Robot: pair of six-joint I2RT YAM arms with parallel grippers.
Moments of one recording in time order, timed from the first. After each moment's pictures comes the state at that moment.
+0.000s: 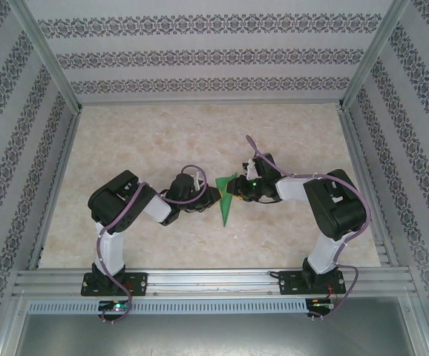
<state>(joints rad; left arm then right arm) -0.61 1.98 0.66 0.85 0.44 -1.18 0.40 1.78 0.77 0.08 -0.61 0.73</state>
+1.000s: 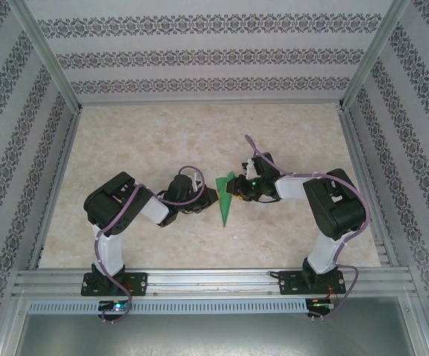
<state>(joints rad) -0.61 1.94 0.63 0.82 0.41 -1.14 0.40 1.78 0.79 0.04 -0.61 0.73</state>
